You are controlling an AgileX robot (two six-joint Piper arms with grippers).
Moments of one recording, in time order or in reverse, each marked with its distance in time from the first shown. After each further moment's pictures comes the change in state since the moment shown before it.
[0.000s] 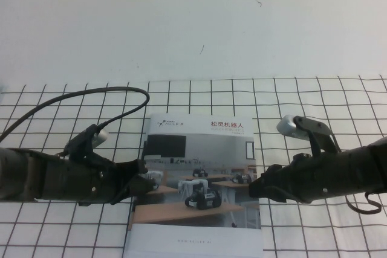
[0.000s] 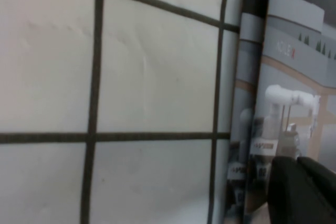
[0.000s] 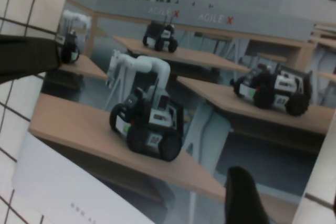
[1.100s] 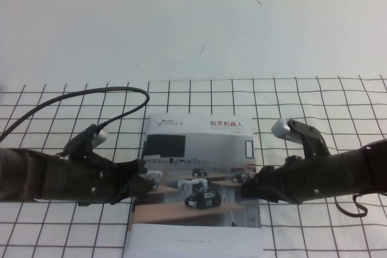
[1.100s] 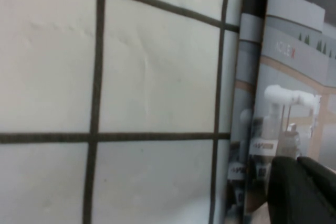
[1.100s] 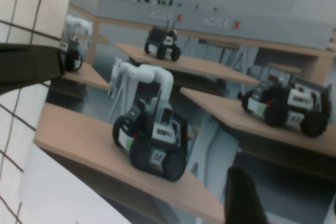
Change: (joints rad) right arm -0.002 0.101 -0.035 0.133 0.073 -0.131; left arm 0.000 0.000 0.000 -0.002 0.002 0.002
